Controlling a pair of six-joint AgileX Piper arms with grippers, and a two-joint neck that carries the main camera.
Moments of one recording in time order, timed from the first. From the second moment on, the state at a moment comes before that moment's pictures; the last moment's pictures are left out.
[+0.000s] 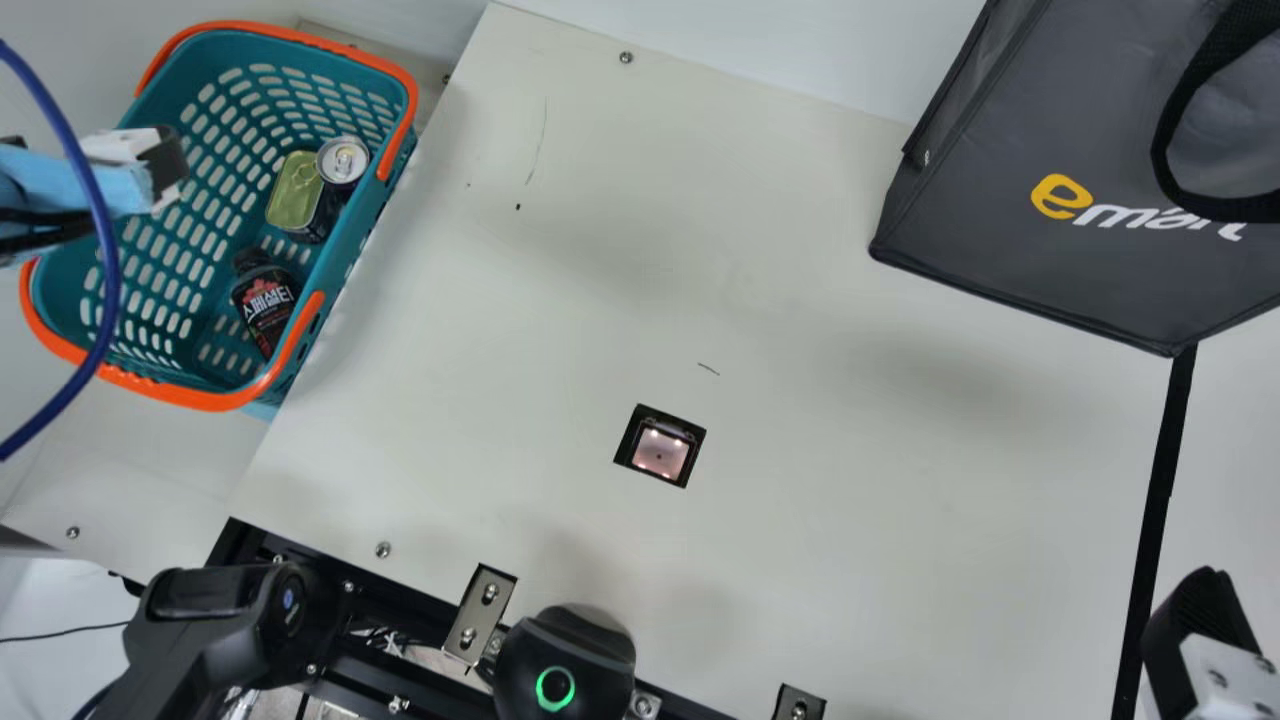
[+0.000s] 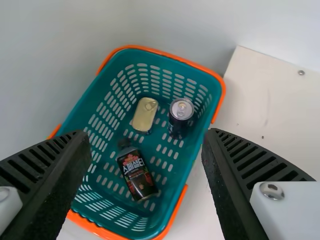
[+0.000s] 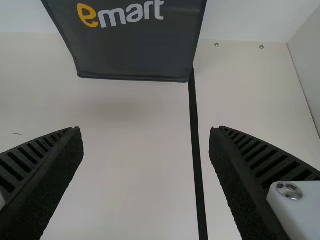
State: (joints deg) left arm 23.1 53.0 -66.0 1.5 60.8 -0.9; right arm 0.7 42.6 -69.8 -0.8 69.6 -2.3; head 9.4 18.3
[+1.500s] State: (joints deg) left arm 39.0 70.0 -61.0 -4.0 50.6 8.8; right arm 0.7 42.6 -69.8 -0.8 69.5 -2.3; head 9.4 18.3
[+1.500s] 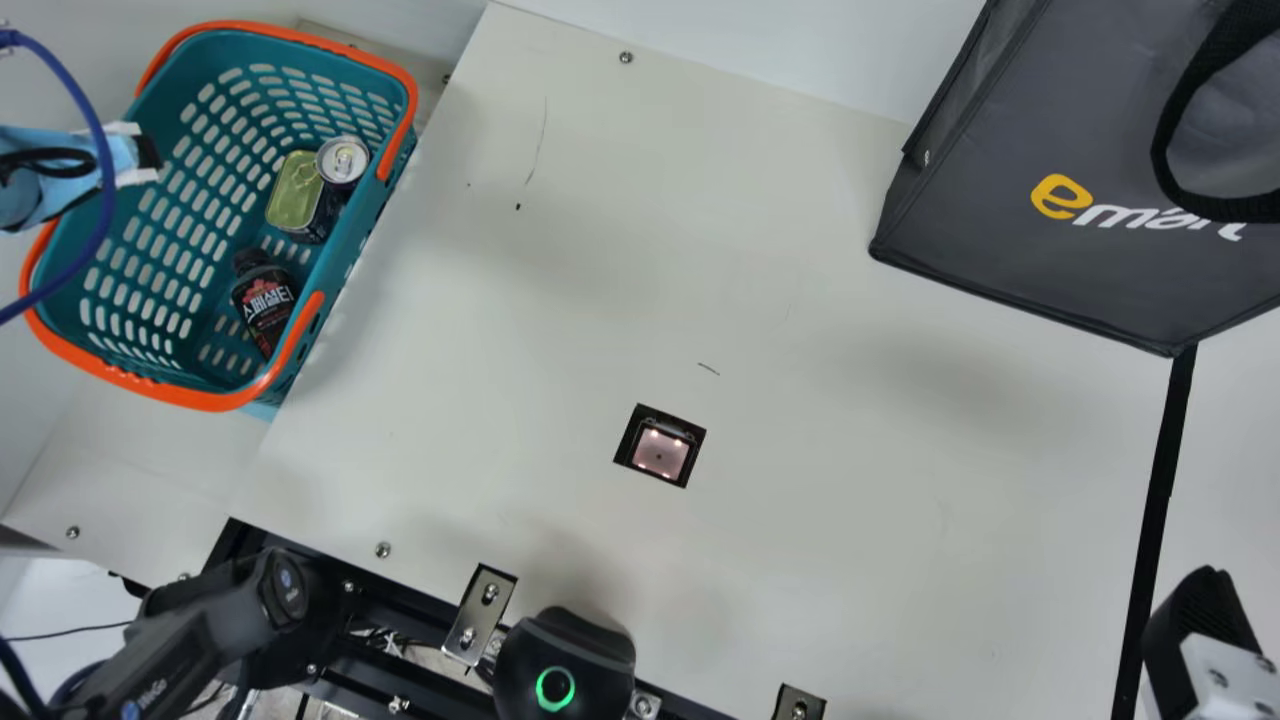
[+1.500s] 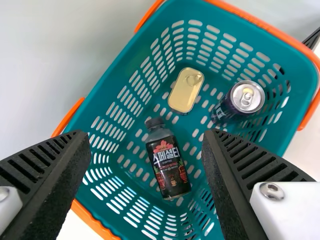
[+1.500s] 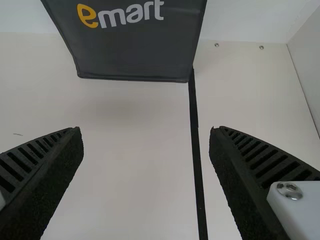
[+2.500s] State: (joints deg) left arm 39.4 83.3 -58.7 -2.1 43.9 6.0; right arm 0.7 42.6 -69.8 -0.8 69.5 -2.3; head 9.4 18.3
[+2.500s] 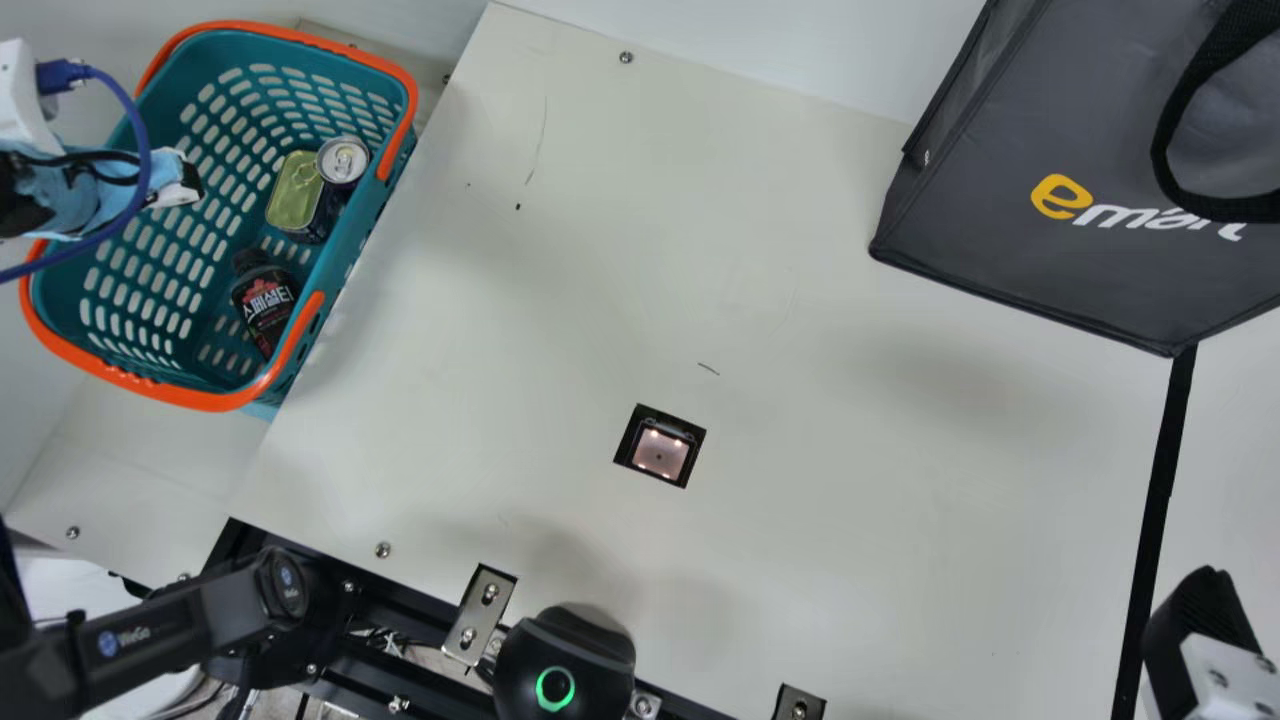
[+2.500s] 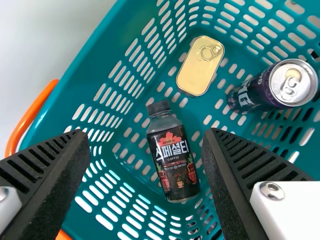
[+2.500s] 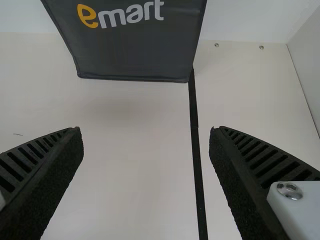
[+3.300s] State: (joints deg) left arm 40.3 93.1 -53.8 -3.0 31.9 7.2; right arm 0.7 42.6 -69.8 -0.8 69.6 -2.3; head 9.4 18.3
